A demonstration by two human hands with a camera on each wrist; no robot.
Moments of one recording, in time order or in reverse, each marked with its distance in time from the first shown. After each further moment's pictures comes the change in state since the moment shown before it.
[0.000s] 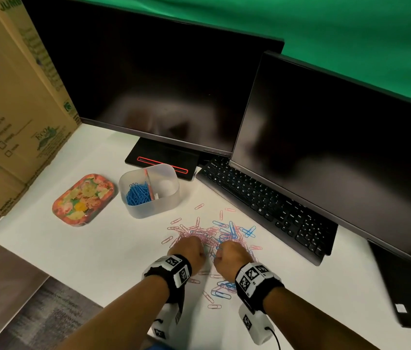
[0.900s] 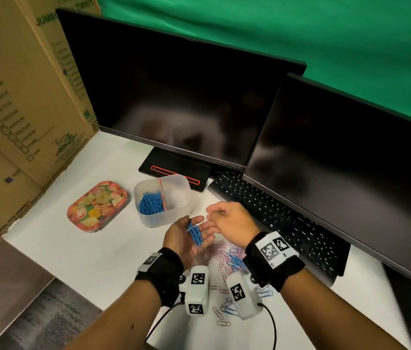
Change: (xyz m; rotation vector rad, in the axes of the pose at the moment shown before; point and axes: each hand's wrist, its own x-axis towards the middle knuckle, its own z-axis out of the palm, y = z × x) left_hand -0.006 -0.002 -0.068 -1.983 -0.121 -0.256; right_hand 0.013 -0.078 -0.086 0.737 0.037 -0.230
